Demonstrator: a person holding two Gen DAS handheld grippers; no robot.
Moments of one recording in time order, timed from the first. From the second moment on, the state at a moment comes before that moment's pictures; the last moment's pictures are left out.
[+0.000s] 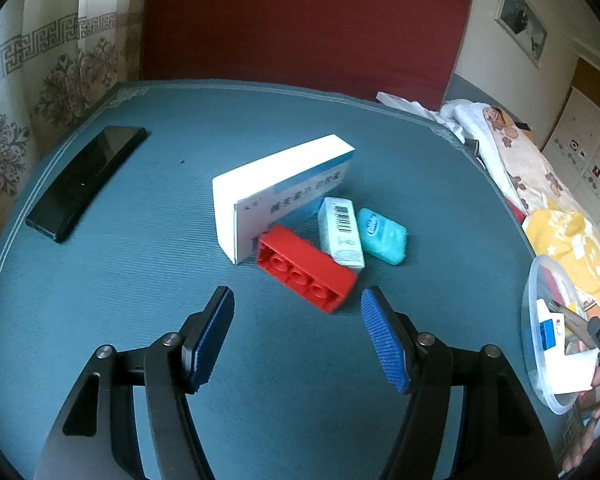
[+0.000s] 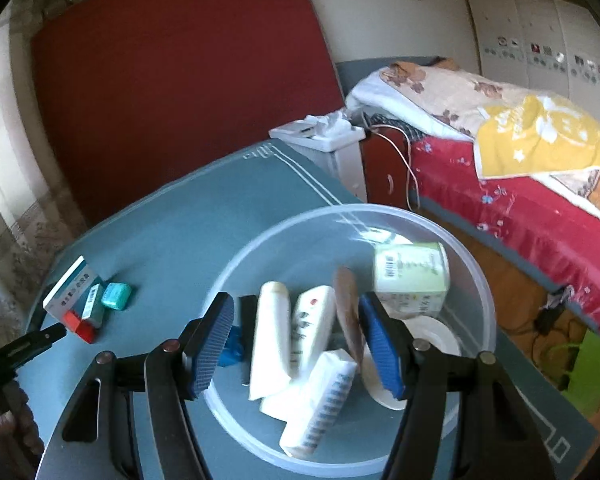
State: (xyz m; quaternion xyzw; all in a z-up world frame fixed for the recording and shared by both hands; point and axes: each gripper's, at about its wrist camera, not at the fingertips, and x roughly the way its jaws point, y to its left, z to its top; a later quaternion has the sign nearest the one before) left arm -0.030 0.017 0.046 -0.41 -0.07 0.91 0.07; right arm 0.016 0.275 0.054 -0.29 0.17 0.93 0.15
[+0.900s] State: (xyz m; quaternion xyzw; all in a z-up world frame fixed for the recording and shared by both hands) left arm -0.068 -0.004 0.030 -0.43 -0.11 0.89 0.07; right arm -0.027 0.194 0.037 -0.33 0.10 0.94 0.04
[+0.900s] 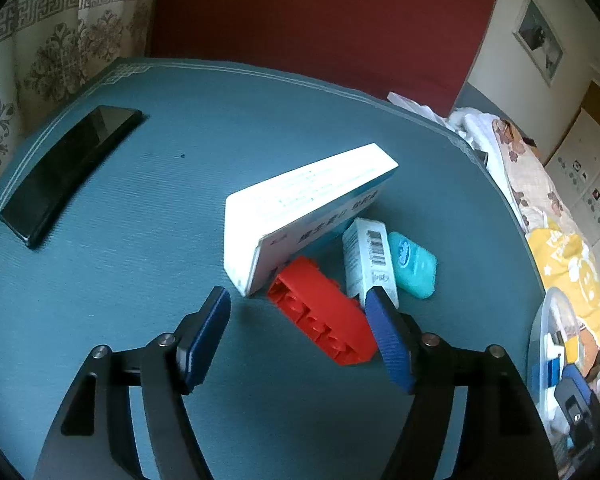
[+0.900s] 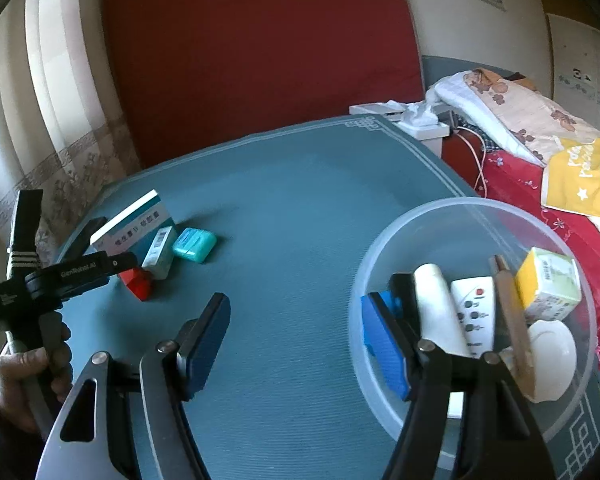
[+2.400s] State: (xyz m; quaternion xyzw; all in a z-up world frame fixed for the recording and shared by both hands) left arm -0.044 -0.016 0.020 -0.40 -0.05 0.92 0.04; right arm -0.117 0.126 -0.006 -0.41 0.11 0.90 -0.11
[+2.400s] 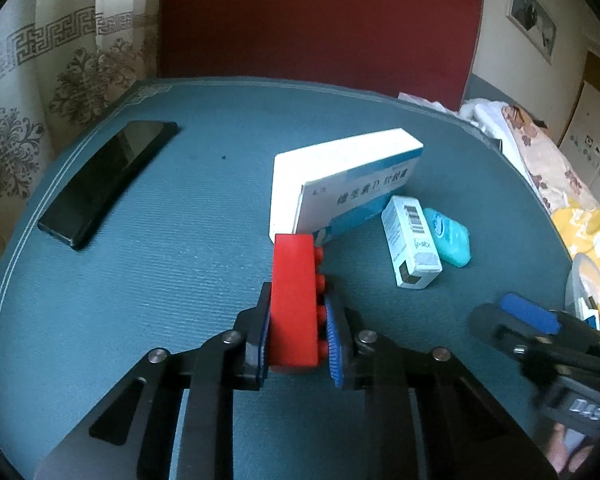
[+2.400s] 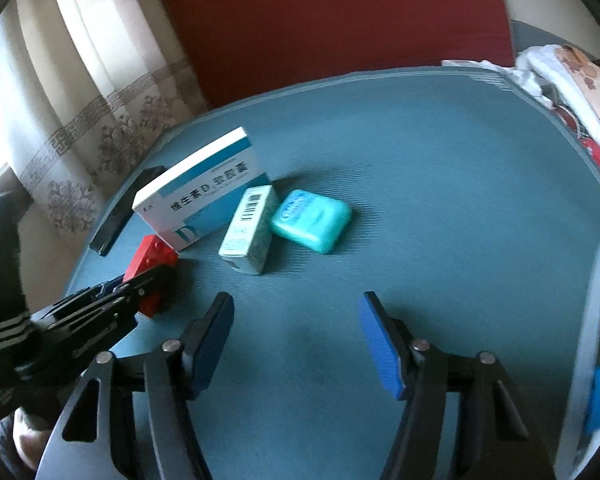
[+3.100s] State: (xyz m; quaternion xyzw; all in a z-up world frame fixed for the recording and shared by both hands) left arm -0.045 -0.023 0.014 -0.41 -0.07 0.91 0.03; right arm -0.178 0.079 -0.010 -0.42 0.05 0.90 -0.13
